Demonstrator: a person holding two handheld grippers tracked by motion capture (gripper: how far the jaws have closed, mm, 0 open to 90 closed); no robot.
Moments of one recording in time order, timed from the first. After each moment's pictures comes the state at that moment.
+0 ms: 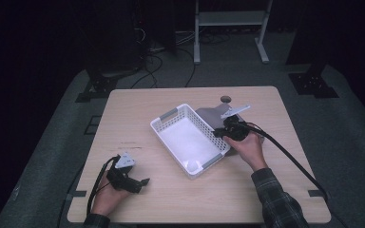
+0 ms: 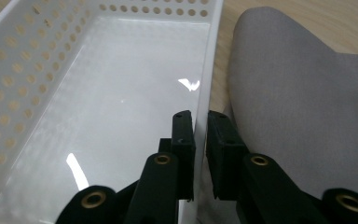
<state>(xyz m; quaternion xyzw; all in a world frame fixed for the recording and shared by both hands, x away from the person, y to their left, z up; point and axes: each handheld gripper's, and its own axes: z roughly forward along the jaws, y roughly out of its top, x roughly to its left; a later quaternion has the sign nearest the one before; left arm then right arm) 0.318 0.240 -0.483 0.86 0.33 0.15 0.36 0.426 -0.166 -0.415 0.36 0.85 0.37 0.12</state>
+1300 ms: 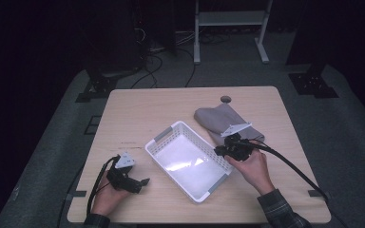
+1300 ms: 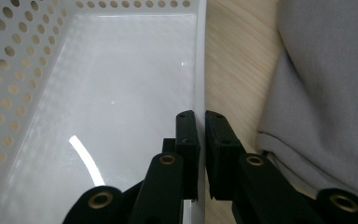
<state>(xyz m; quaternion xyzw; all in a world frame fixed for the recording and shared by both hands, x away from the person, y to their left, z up) 0.318 0.240 -0.484 0.86 0.33 0.15 0.36 0.356 -0.160 -0.410 0.36 0.86 0.35 0.11</state>
